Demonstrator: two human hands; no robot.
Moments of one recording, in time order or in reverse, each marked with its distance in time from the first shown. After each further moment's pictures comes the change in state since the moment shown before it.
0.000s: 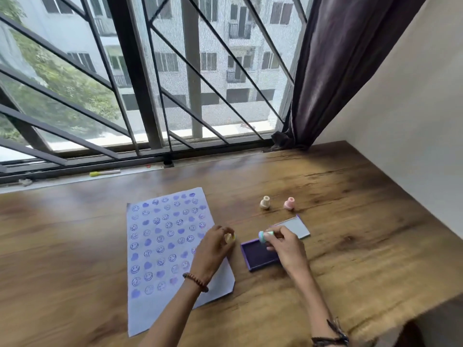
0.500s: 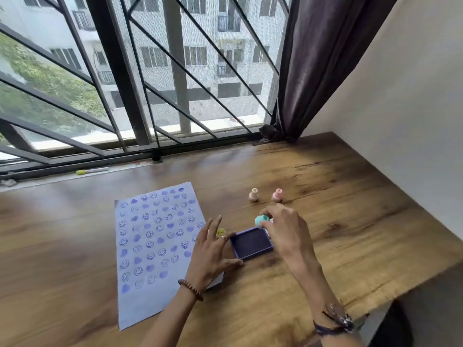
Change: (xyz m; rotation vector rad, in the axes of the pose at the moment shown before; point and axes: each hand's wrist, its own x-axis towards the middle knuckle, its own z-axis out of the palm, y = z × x) left_hand -0.016 -0.016 0.030 0.420 -0.094 0.111; right_hand -0.020 -0.045 -0.026 -0.728 0.129 -0.396
